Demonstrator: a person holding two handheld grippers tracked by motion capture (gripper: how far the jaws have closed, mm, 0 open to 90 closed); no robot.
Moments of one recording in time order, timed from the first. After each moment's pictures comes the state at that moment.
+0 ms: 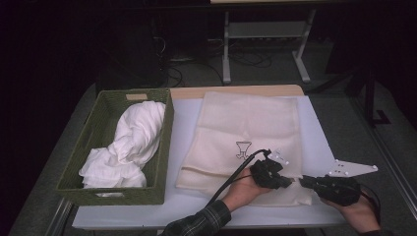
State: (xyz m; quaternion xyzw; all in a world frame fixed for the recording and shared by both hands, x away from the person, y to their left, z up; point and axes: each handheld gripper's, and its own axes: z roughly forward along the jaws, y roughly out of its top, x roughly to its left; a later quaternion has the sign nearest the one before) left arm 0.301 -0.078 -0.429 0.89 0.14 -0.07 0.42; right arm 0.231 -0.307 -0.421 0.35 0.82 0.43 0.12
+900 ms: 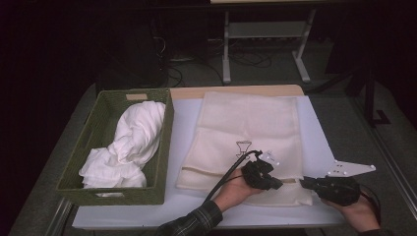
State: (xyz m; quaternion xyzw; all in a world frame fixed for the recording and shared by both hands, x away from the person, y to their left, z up) left arm 0.302 -0.056 -0.435 0.90 0.14 -0.08 0.41; right arm 0.234 -0.309 -0.426 0.36 0.83 0.42 0.12
